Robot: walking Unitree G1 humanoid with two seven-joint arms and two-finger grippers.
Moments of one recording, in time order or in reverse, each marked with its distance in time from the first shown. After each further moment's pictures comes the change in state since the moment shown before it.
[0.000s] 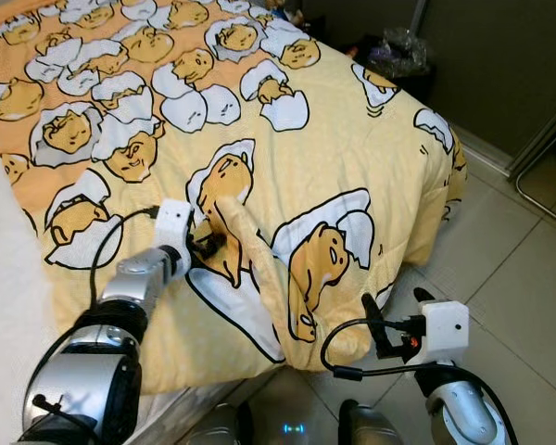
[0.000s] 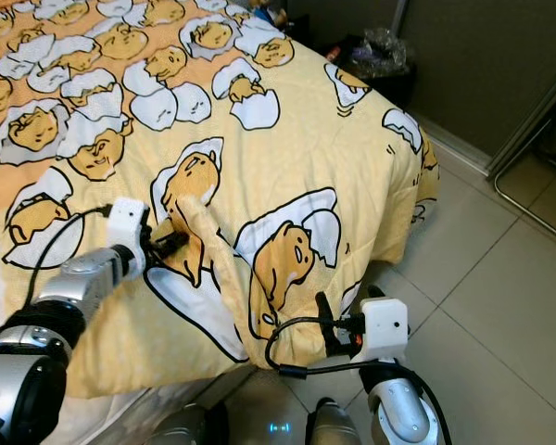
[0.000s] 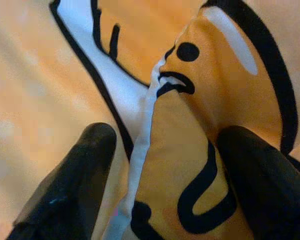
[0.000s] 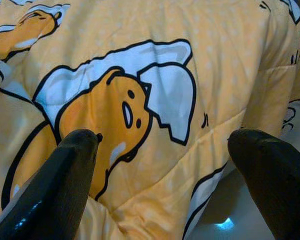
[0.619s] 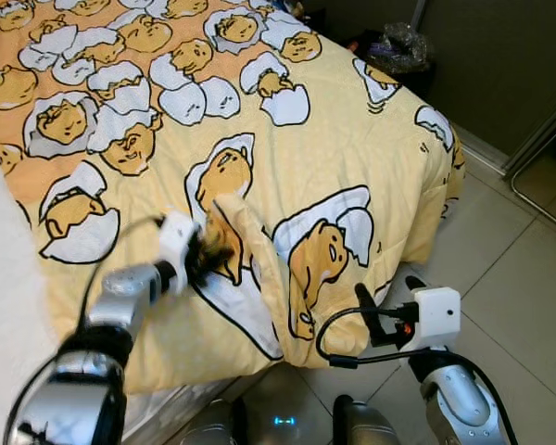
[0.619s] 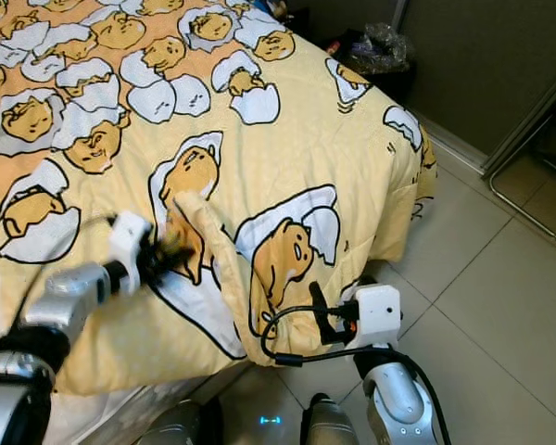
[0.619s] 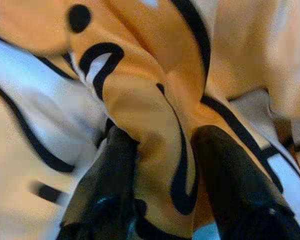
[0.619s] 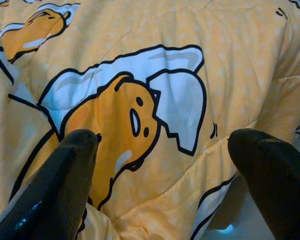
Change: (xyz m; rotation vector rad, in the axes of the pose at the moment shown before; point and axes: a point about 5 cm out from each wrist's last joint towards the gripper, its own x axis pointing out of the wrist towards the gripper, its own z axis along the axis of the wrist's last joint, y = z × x) left arm -0.016 -0.014 -0.027 0.099 -0.020 -0.327; right arm 0.014 0.002 0.006 -0.005 -0.012 0.041
